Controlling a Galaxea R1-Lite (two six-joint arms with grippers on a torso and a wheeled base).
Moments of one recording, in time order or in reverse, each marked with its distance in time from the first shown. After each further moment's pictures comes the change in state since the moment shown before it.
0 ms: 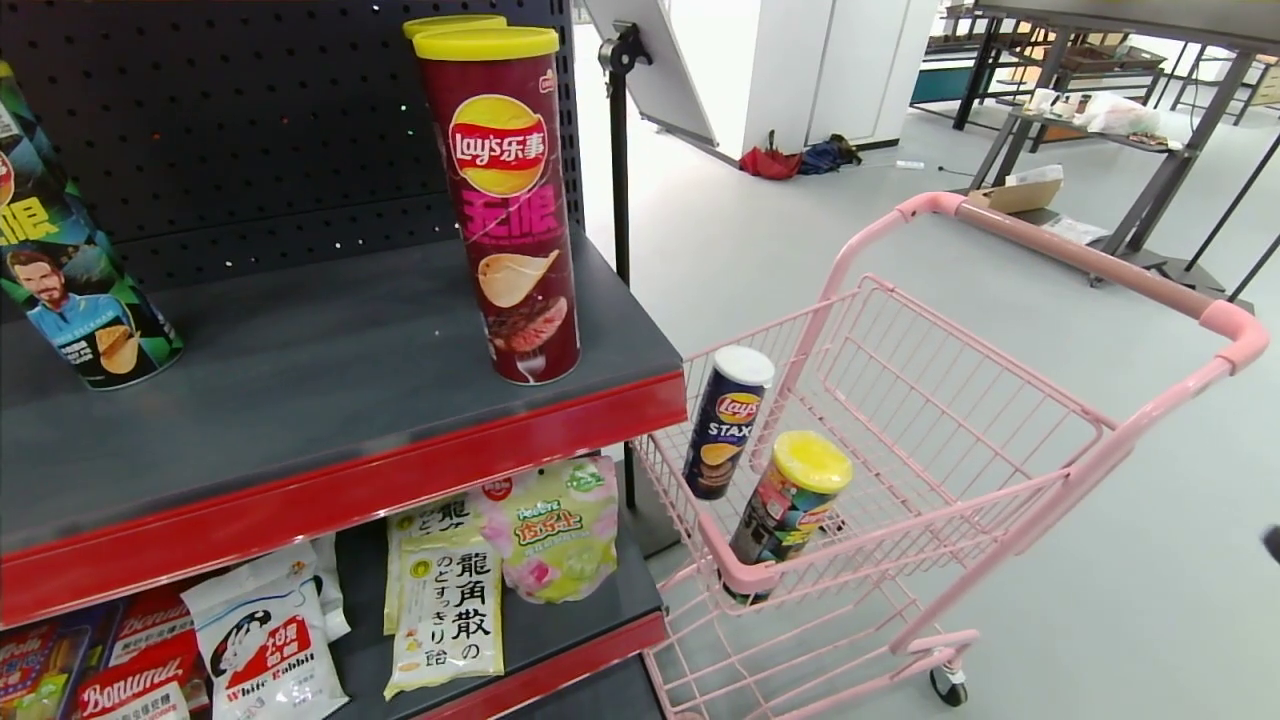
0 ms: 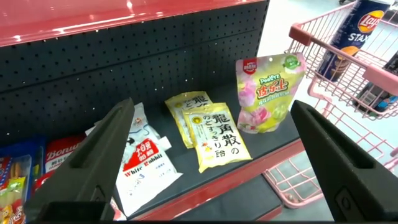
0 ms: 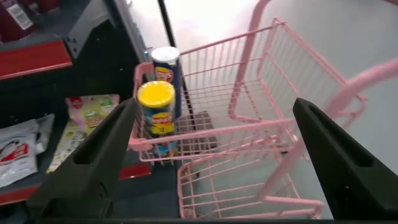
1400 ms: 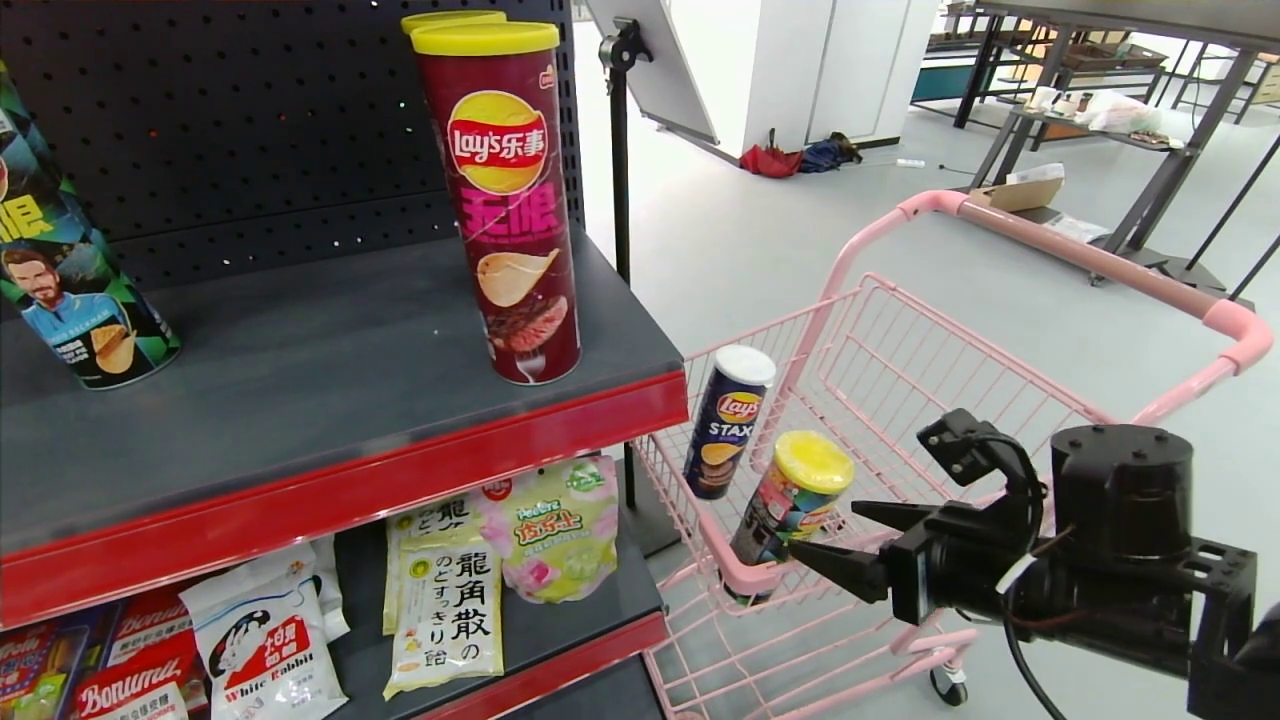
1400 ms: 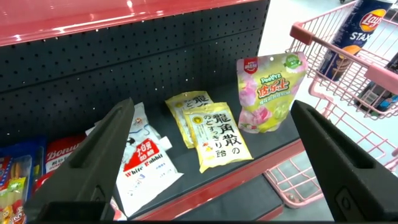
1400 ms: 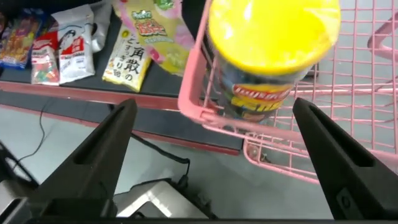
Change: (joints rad) left arm 0.000 0.000 0.000 0.000 0.000 0.004; right arm 0.312 1.065 -0.020 -0.621 0.128 0.035
